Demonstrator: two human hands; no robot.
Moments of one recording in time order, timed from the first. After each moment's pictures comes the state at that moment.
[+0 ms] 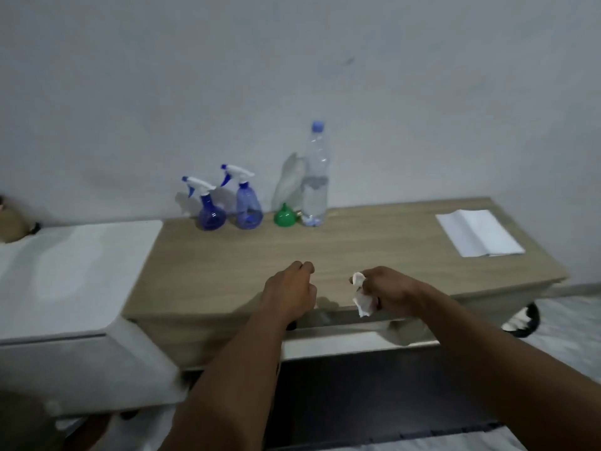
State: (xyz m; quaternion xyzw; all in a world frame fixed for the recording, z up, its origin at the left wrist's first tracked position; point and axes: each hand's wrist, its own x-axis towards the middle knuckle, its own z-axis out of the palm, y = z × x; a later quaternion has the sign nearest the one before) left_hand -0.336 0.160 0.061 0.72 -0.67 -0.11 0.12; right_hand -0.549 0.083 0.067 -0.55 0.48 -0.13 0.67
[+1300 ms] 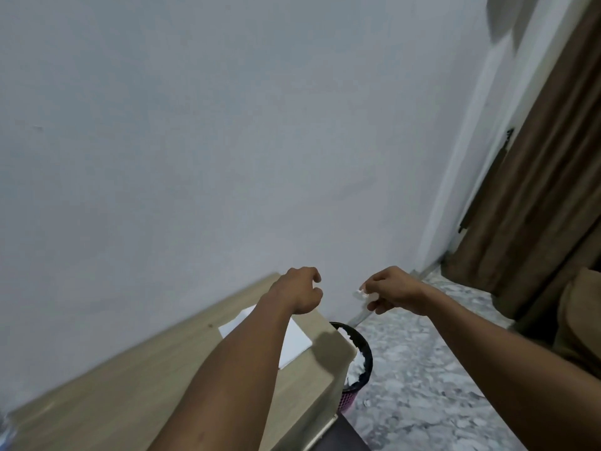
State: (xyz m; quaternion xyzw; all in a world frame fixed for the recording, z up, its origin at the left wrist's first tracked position) left_hand -0.827 -0.247 0.131 0.51 -0.81 -0.27 0.06; right_hand -1.055 -0.175 0.145 -0.48 0.72 -0.28 0.41
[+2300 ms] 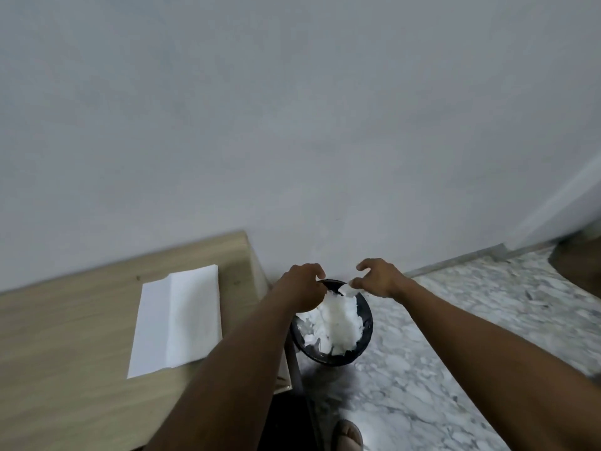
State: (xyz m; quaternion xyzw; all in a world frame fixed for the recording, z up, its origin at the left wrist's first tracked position) left_hand -1.049 -0.380 -0.016 0.69 -0.62 -0.37 0.02; right_hand -1.255 -0.430 -0.052 -0.59 0.67 -0.01 0.45
